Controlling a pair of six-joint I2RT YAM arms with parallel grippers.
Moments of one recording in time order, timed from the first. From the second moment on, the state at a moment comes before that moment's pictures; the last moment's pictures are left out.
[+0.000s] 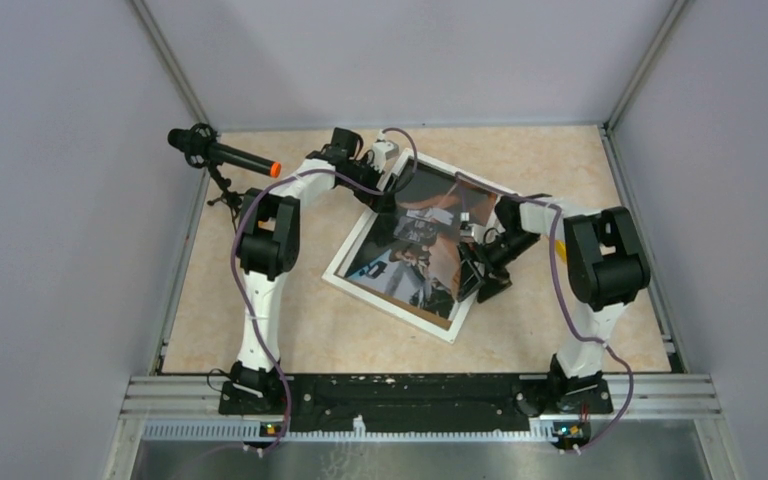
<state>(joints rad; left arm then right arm) -0.31 2.30 1.81 -0.49 0.65 0.31 0.23 1.88 1.11 -0.97 -0.81 -0.27</state>
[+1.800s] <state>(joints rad) -0.35 1.30 0.97 -0.78 0.48 0.76 0.11 2.41 2.13 -0.98 -0.60 -0.27</state>
